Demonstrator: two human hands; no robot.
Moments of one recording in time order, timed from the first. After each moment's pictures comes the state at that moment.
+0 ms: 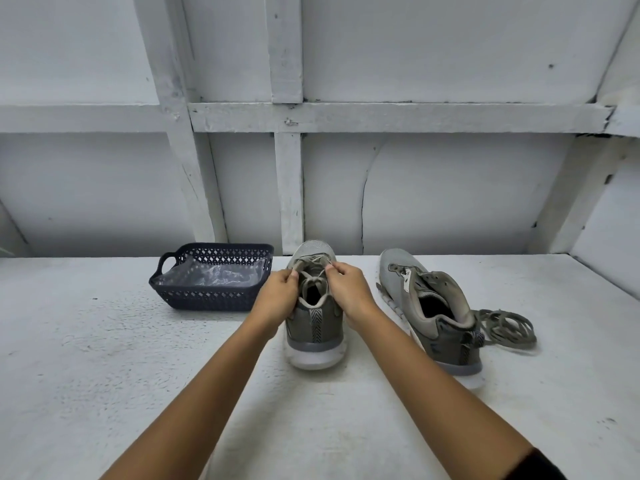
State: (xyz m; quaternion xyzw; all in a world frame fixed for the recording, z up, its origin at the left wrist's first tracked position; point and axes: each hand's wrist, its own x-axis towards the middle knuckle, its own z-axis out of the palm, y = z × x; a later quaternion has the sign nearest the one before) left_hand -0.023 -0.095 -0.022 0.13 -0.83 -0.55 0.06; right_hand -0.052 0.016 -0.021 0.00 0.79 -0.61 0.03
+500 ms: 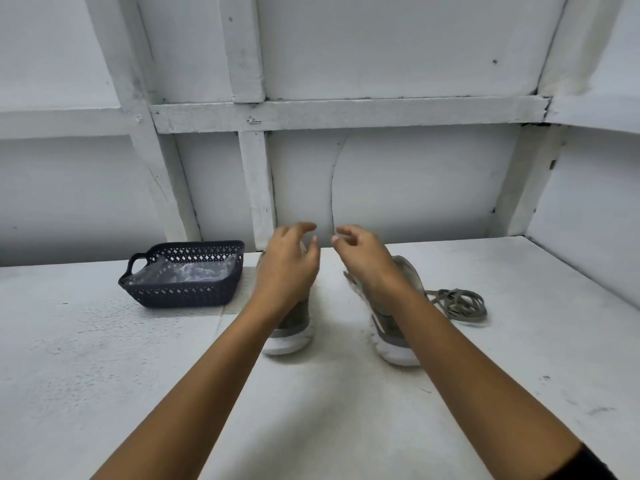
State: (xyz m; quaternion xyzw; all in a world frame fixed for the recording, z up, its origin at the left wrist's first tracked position) left_hand 0.006 -0.032 0.025 -0.04 -0.89 -0.38 0.24; right_hand -0.026 0.090 0.024 -0.06 0.85 -0.53 -0.05
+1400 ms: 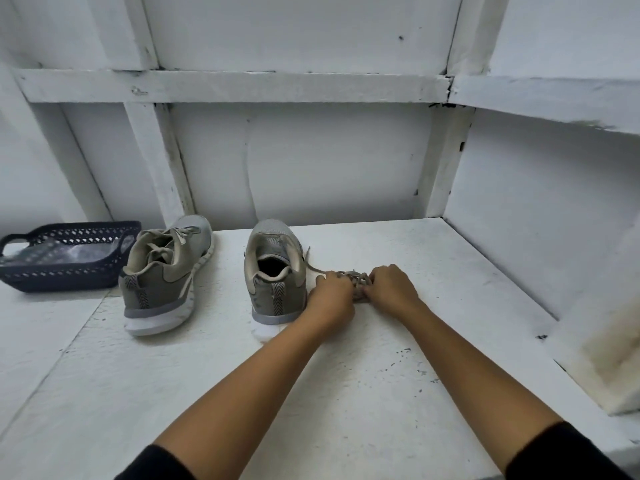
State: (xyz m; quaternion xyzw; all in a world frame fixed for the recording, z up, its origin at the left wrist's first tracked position) left_hand -0.019 0.203 -0.059 -0.10 -0.99 -0.12 -0.04; right_hand -0.057 0.324 -0.080 0.04 0.98 -0.21 -0.01
